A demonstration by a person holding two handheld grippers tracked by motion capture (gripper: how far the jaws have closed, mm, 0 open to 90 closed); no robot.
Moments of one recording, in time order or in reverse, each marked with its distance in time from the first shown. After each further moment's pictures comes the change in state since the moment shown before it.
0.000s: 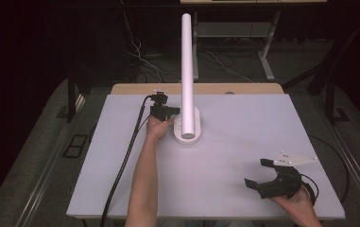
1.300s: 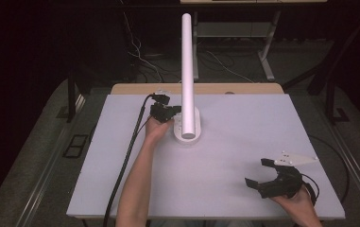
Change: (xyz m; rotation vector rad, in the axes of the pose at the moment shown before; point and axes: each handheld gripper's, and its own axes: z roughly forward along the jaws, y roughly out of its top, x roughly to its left) left arm -0.022 -0.003 -0.027 -0.113 -0.003 0.136; right arm -0.002 -0.001 -0.001 0.002 -0.005 0.005
